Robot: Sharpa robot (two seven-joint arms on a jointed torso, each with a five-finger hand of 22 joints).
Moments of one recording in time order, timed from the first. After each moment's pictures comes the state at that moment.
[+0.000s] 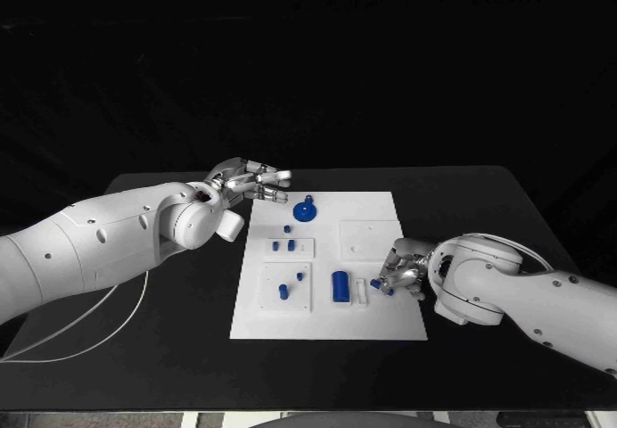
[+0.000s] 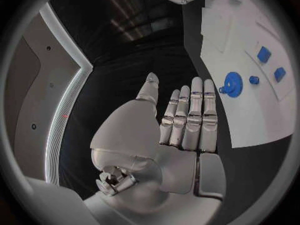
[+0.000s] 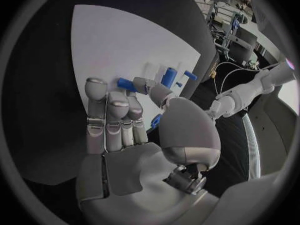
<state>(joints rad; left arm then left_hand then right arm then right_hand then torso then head) 1.28 -0.69 -0.11 1.20 -0.16 -0.10 0.22 1.31 0.04 -0.12 -0.04 0.07 1.02 0.15 0.06 0.06 1.11 0.13 0.06 0.06 1.23 0.10 0.10 0.12 0.04 1.09 0.08 0.08 0.11 0.91 -0.88 0.21 1.71 -1.29 0.01 -0.68 1.07 -0.07 0.60 -0.25 0.57 1.22 0.06 0.05 0.07 1.33 -0.04 1.08 1.20 1.44 -0.09 0.97 1.03 0.07 1.47 -0.11 0.58 1.23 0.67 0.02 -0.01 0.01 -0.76</state>
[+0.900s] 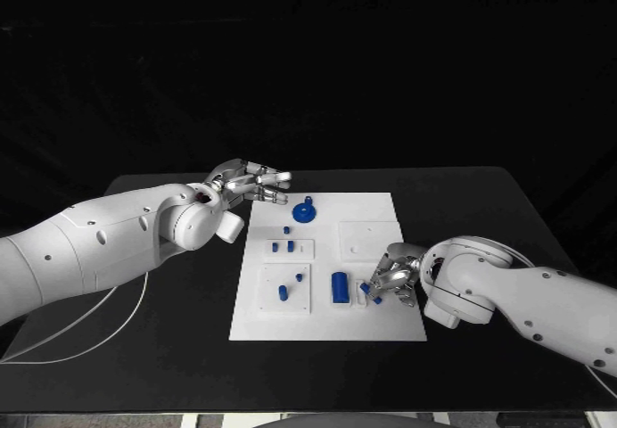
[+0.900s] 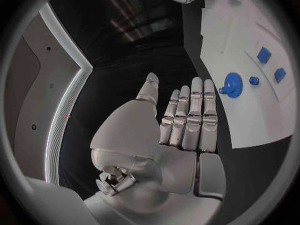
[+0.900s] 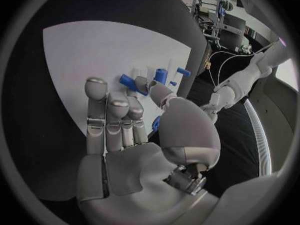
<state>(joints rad) 1.28 -0.69 -0.11 1.20 -0.17 -0.09 0.21 1.31 0.04 -0.12 -0.04 0.07 1.02 0.15 0.06 0.06 1.11 0.13 0.06 0.06 1.23 0.10 0.10 0.12 0.04 1.09 0.08 0.08 0.11 0.91 -0.84 0.21 1.68 -1.15 0.00 -0.69 1.06 -0.07 0.54 -0.24 0.49 1.24 0.06 0.06 0.08 1.33 -0.04 1.07 1.19 1.44 -0.09 0.97 1.03 0.07 1.47 -0.11 0.58 1.22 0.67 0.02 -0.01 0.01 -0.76</state>
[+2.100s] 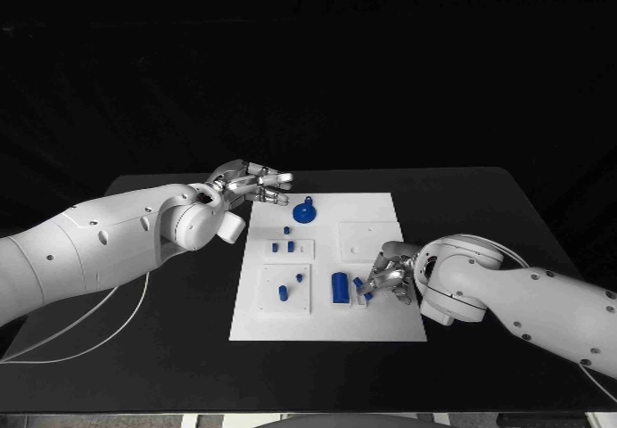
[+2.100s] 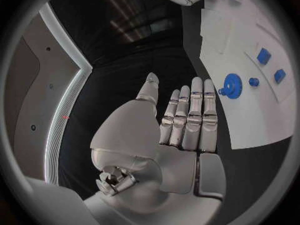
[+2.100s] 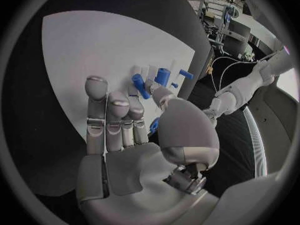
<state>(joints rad) 1.28 -0.69 -0.11 1.20 -0.17 -0.09 0.21 1.31 0.04 -0.12 -0.04 0.07 1.02 0.15 0.06 0.06 1.11 0.13 0.06 0.06 1.23 0.10 0.10 0.12 0.04 1.09 0.08 0.08 0.11 0.92 -0.81 0.21 1.66 -1.22 0.02 -0.69 1.08 -0.06 0.41 -0.08 0.27 1.26 0.03 0.07 0.07 1.33 -0.04 1.07 1.19 1.45 -0.10 0.97 1.02 0.07 1.47 -0.11 0.57 1.19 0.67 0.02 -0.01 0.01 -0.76</state>
